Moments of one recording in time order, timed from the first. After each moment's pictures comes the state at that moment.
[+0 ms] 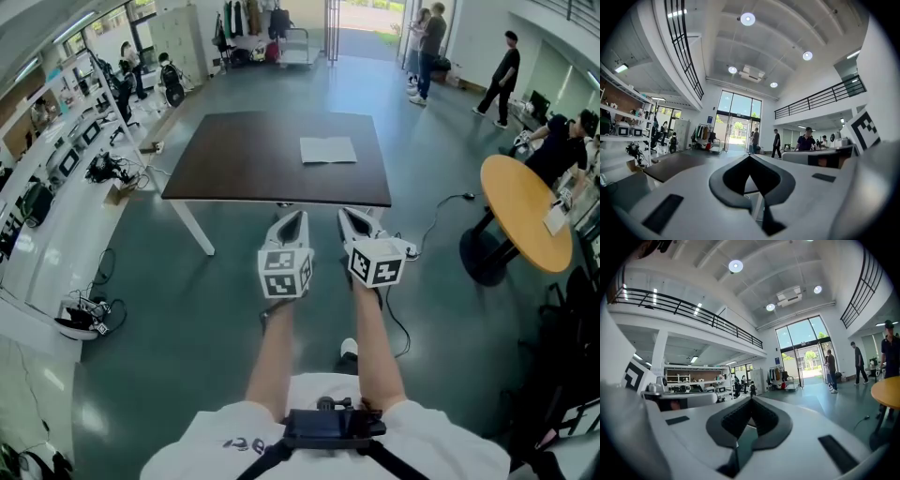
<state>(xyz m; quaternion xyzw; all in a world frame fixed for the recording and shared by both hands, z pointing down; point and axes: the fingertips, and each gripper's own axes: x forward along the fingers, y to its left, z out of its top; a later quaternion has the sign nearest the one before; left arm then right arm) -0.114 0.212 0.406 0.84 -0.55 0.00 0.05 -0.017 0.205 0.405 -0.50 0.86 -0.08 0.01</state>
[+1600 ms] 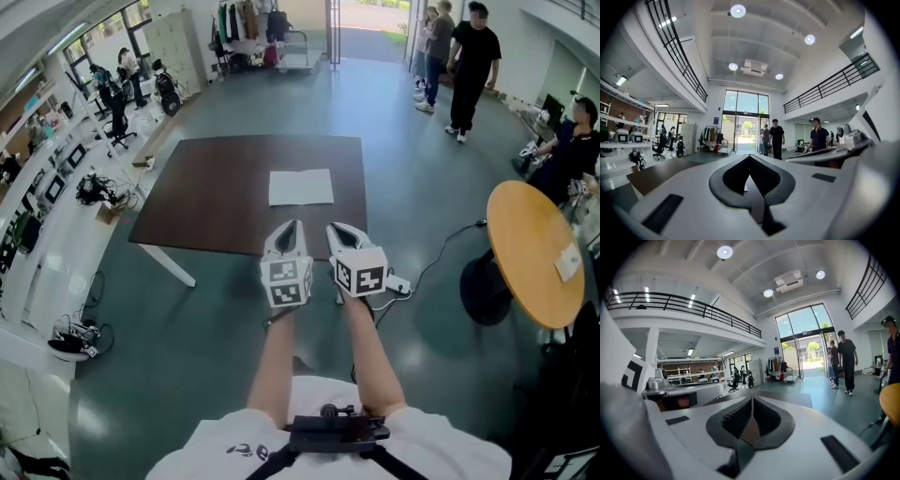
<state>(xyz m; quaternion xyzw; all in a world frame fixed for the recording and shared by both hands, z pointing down) 0.037 -0.033 0.434 0.80 -0.60 0.03 0.03 0.121 -0.033 0.451 -0.48 0.87 -0.11 -0.05</state>
